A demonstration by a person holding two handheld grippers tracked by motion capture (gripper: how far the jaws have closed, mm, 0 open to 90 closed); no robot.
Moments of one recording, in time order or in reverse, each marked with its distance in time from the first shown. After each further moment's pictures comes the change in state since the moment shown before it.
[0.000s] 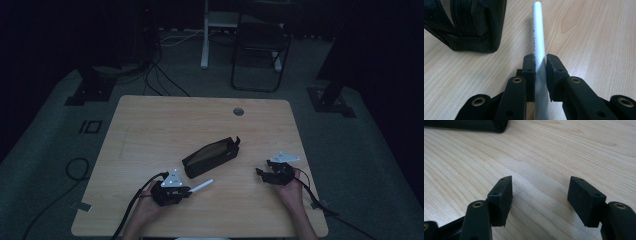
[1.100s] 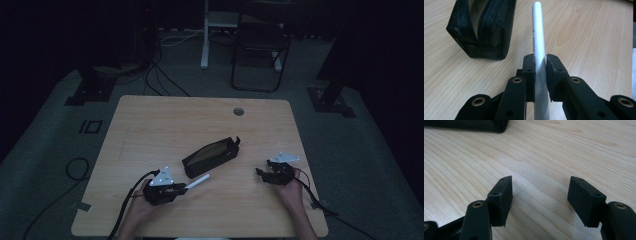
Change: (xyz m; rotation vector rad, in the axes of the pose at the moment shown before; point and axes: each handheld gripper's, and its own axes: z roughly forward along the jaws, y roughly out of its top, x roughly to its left) left arm 0.001 0.001 -0.028 -0.090 0.009 -0.024; right arm 0.000 0.000 0.000 0.001 0.000 0.000
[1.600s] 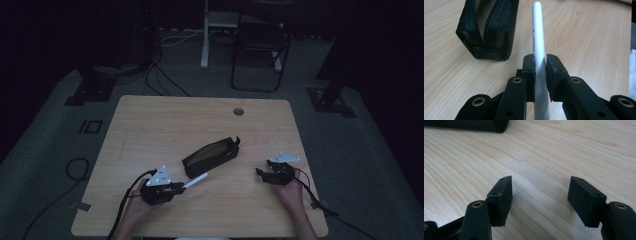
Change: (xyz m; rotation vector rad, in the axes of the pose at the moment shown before) left arm 0.000 0.001 -0.009 -0.015 0.008 0.002; right arm 0.000 0.000 0.000 0.000 0.001 0.000
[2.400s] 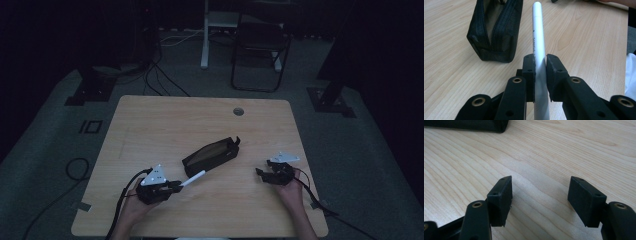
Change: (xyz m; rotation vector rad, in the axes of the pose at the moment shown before) left arm 0.003 0.001 -0.012 -0.031 0.007 -0.009; right arm 0.000 0.000 0.000 0.000 0.000 0.000
